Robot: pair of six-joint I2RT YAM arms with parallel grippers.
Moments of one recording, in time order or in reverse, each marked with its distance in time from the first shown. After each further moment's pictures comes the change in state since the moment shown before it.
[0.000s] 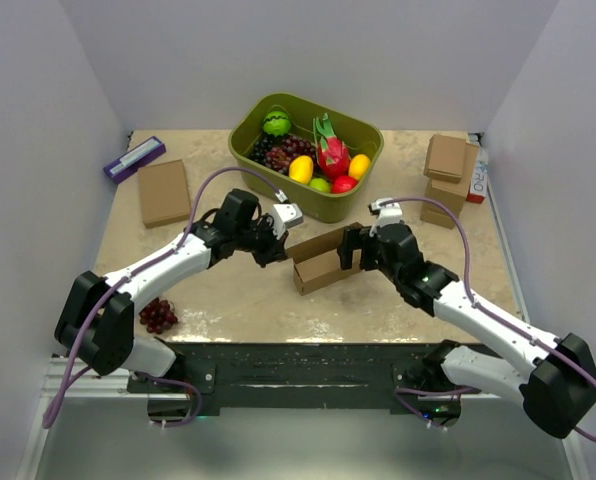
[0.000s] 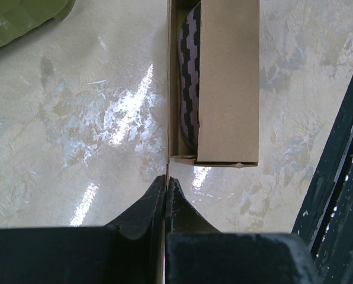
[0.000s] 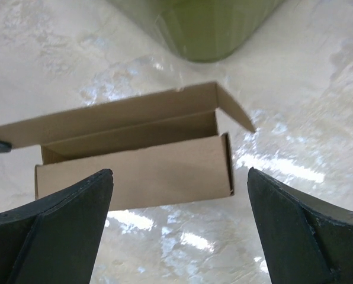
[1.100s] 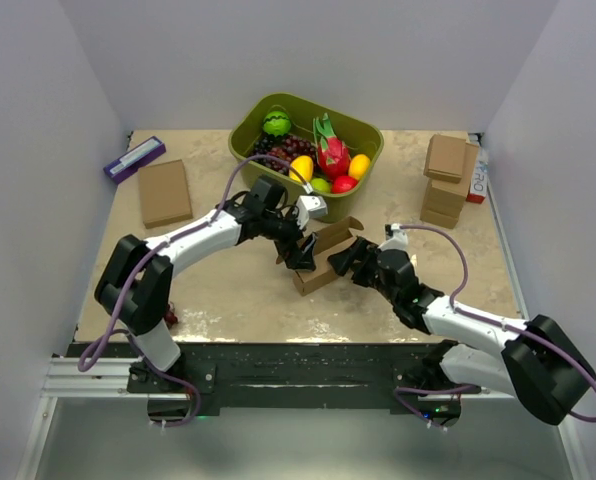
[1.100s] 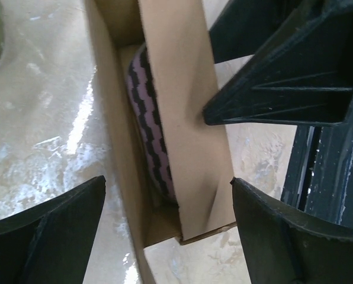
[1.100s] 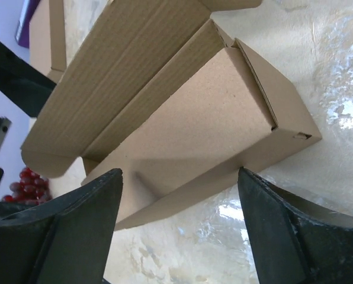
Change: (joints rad) left arm -0.036 0.277 0.243 -0.062 0.175 -0.014; right arm 0.015 0.085 -0.314 0.480 -0.083 0.553
